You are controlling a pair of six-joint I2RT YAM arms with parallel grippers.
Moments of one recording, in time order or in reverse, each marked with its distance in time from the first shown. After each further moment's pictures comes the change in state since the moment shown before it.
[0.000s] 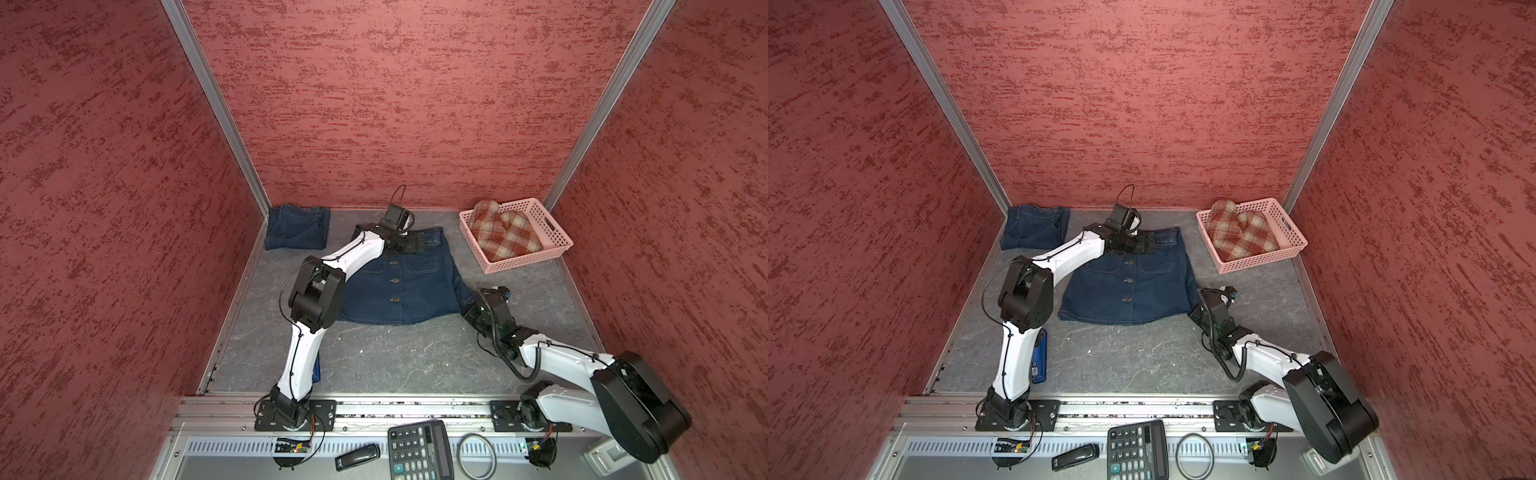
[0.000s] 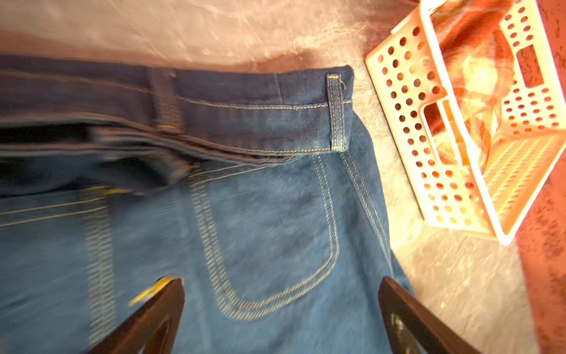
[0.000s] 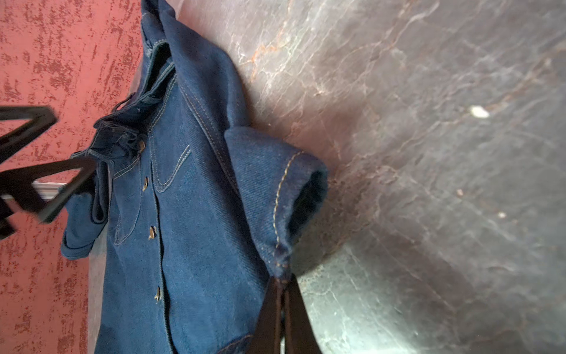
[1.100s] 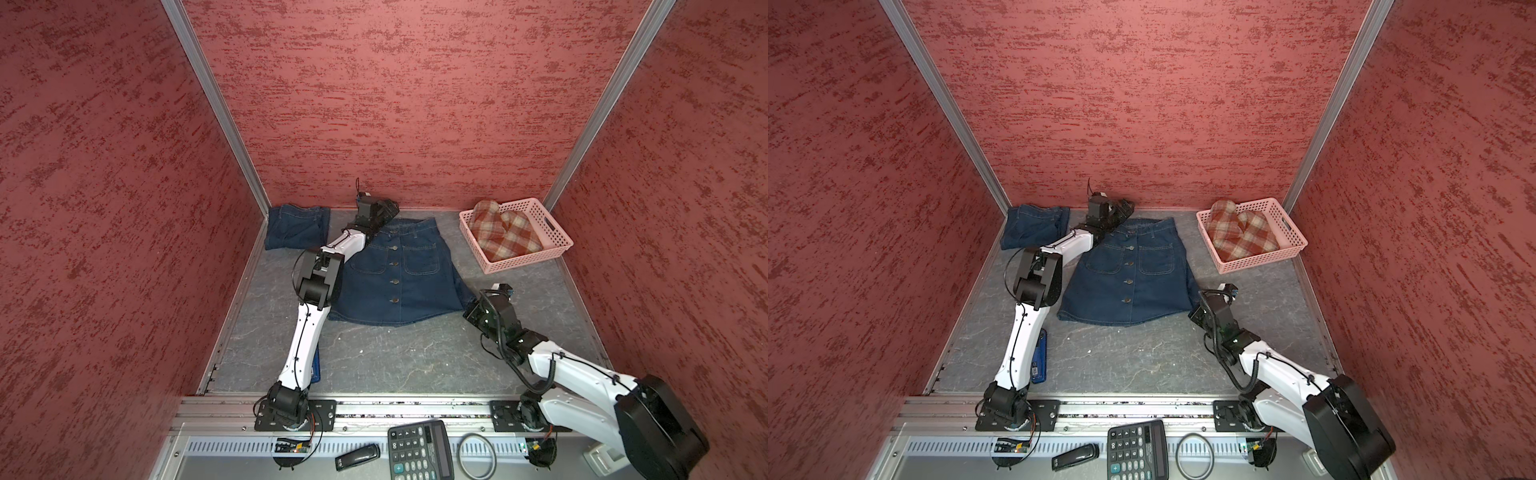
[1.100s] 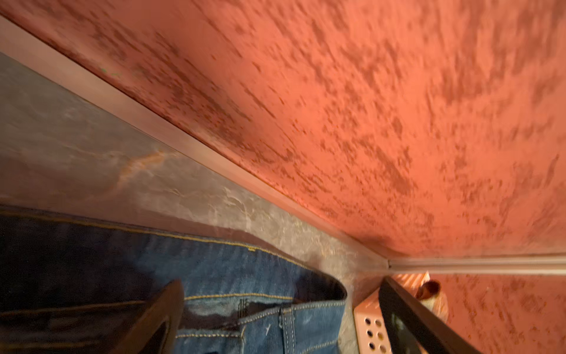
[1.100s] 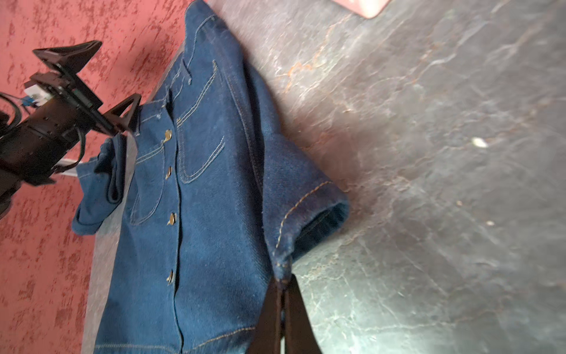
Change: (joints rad) left arm 0.202 0.290 0.183 0.560 -0.042 -0.367; right arm 0.027 -0.152 -0.017 -0.086 0.043 -0.053
